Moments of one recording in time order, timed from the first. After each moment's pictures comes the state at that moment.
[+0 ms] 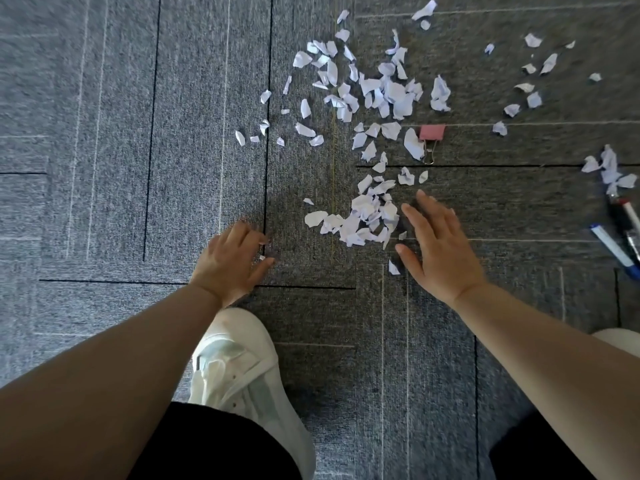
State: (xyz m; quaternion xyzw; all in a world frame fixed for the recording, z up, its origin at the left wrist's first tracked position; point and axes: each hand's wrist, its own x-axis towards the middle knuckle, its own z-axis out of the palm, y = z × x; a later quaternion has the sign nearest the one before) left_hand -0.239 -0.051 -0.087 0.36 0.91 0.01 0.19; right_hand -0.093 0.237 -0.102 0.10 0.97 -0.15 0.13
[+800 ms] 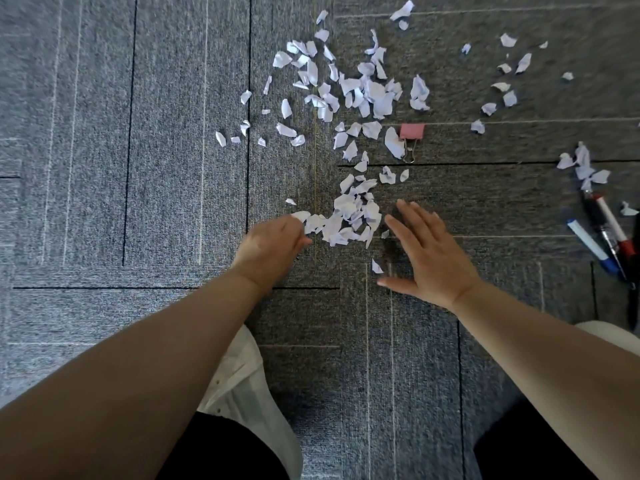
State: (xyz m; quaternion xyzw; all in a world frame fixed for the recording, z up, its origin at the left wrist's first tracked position) left_hand -0.223 0.027 -0.087 0.36 0.90 0.16 0.20; right_hand -0.079 0.252 -0.106 0.03 0.98 -0.08 0.20
